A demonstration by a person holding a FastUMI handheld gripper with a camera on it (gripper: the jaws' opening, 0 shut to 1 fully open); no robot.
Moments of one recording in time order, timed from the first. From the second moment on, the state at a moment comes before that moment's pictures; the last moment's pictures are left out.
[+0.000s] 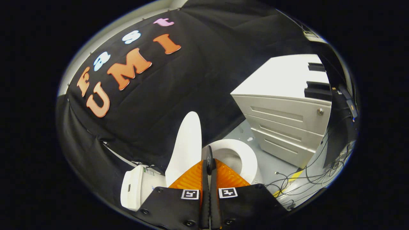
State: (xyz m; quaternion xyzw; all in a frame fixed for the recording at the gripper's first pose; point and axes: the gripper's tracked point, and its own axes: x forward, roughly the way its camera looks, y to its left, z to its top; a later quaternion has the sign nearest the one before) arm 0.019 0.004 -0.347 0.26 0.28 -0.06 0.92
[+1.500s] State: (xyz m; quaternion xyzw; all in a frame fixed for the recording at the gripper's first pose) arm 0.014 0.165 -0.221 0.12 0.24 0.08 0.96
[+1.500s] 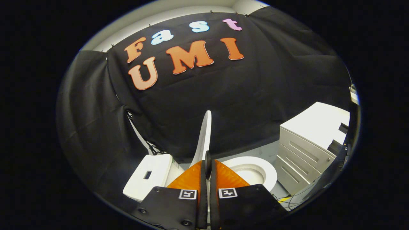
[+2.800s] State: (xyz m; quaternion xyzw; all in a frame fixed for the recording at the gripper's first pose) arm -0.020 0.321 -0.187 0.02 0.22 0.17 0.96
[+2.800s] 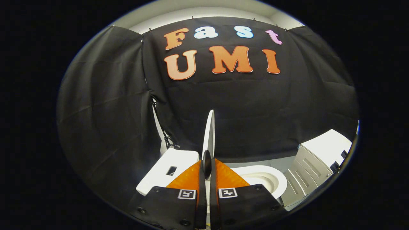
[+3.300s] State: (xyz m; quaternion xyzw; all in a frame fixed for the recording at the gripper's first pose) arm -0.030 0.364 -0.188 -0.01 0.21 0.18 0.96
